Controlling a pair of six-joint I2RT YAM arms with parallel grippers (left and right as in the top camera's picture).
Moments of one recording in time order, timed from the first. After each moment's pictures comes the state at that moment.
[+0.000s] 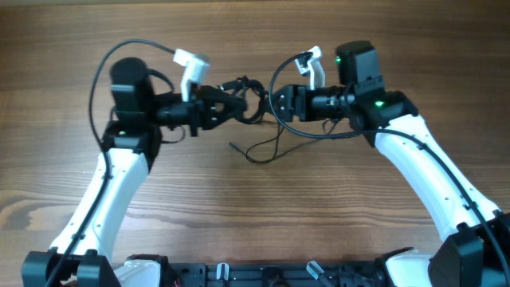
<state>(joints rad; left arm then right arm) -0.07 1.38 0.89 0.22 1.43 -0.43 0.31 1.54 1.18 -0.47 -0.85 0.34</state>
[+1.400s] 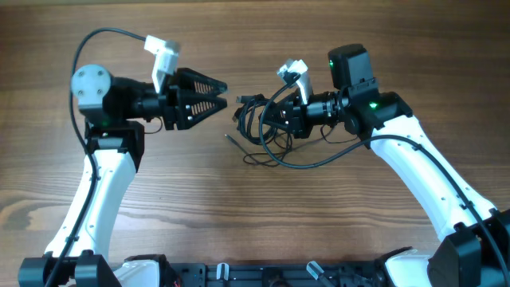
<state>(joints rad) 0.02 1.38 0.89 0.69 1.52 -0.83 0.36 1.54 1.18 -0.48 -0.97 -0.04</state>
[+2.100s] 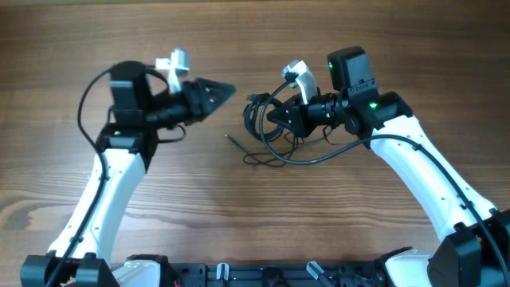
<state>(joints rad) -0.09 1.38 0.91 -0.10 0.95 -0.76 0.36 1.54 1.18 -0.54 -0.75 -0.02</state>
